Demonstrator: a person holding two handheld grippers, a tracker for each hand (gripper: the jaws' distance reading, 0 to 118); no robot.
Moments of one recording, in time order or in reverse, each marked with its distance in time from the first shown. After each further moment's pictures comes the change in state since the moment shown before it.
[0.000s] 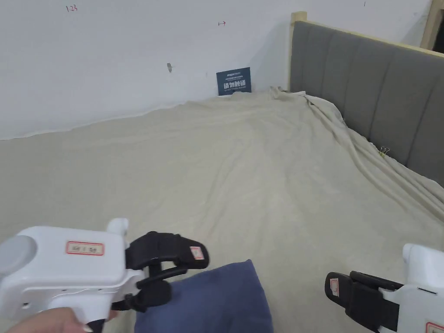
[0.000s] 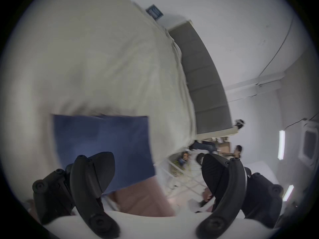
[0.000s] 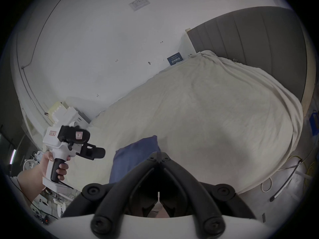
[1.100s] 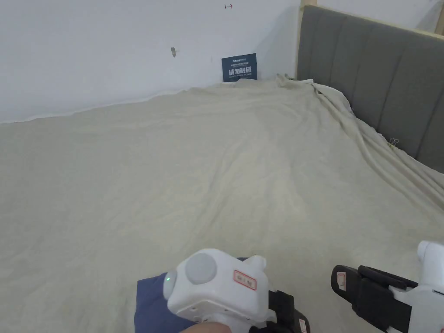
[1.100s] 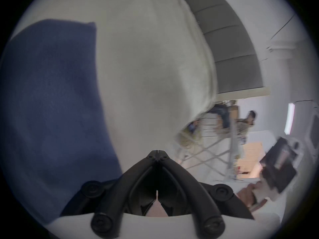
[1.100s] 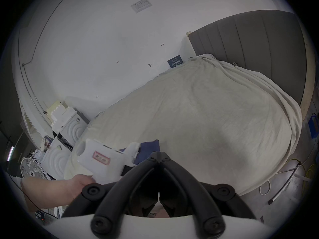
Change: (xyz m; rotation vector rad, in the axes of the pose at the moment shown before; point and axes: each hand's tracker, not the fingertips) left arm 0.026 -0.050 -0.202 -0.381 -0.102 -0.078; right arm -0.001 0.000 0.003 0.026 -0.017 0.029
